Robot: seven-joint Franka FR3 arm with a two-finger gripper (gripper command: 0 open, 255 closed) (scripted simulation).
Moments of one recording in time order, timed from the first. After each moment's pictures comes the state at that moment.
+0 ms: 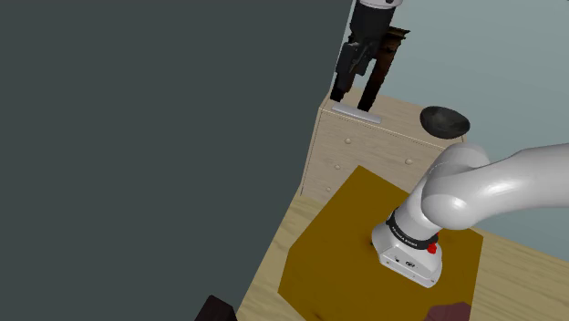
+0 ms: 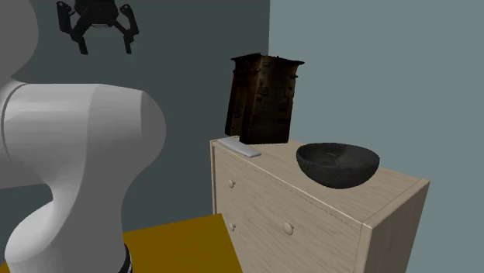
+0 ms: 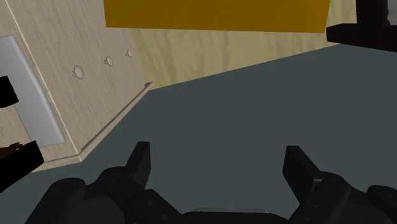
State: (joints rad) arm 0.00 -0.75 0.03 -2.28 -0.03 1.54 0.04
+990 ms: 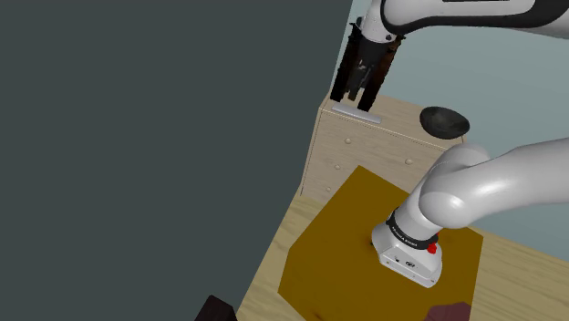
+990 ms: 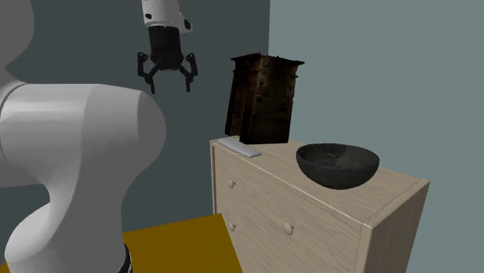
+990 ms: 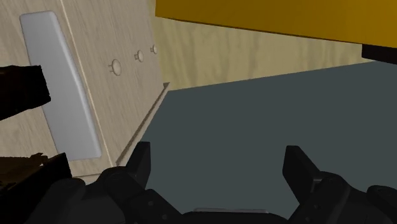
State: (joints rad) arm -0.06 -0.67 -0.25 -2.45 -0.18 1.81 -0.30
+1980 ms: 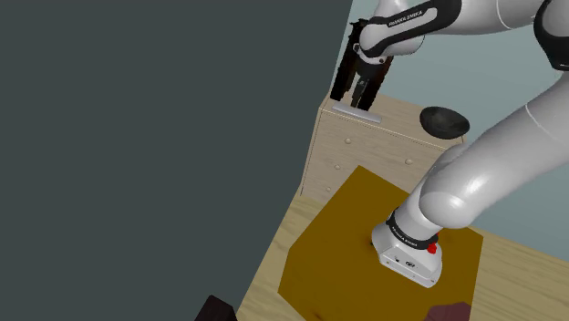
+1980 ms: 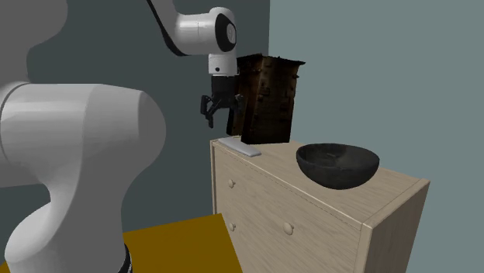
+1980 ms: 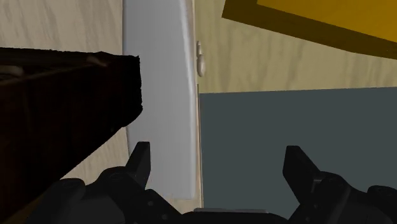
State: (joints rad) arm -0.04 -0.22 -0.60 -2.34 -0.14 2.16 -0.76
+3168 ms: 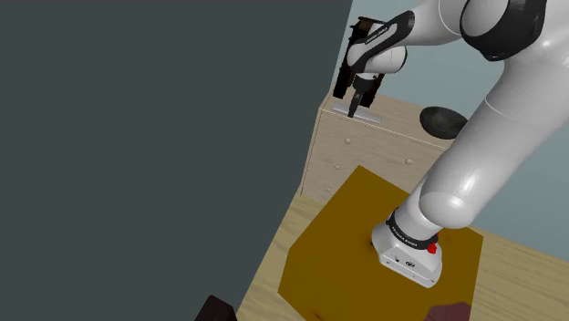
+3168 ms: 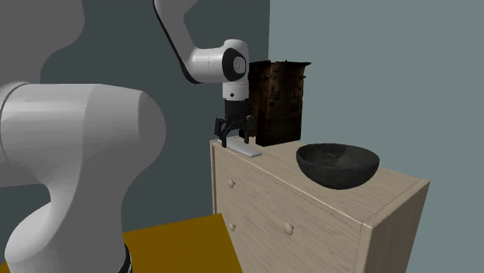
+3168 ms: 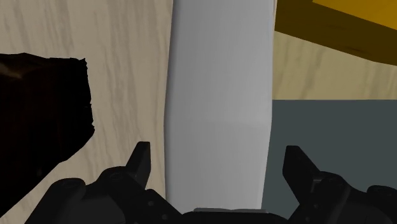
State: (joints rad) arm -0.04 0.06 -0.68 -2.30 0.06 2.33 -1.01
